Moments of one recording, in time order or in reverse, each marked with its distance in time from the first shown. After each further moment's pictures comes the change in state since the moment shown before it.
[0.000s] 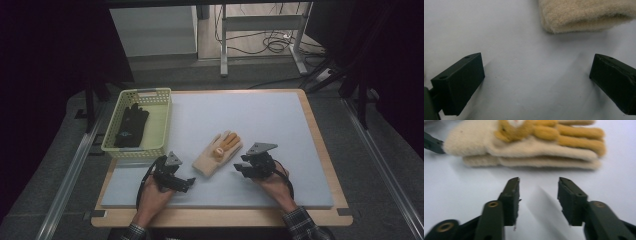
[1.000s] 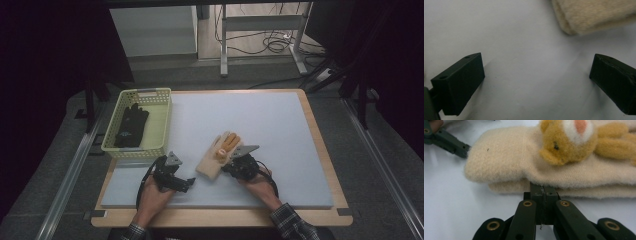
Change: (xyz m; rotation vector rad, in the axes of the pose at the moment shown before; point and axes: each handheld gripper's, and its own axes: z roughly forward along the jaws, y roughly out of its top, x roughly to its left) left arm 0.000 0.000 0.000 0.000 0.000 -0.001; right arm 0.028 0.013 0.041 0.011 0.143 -0.040
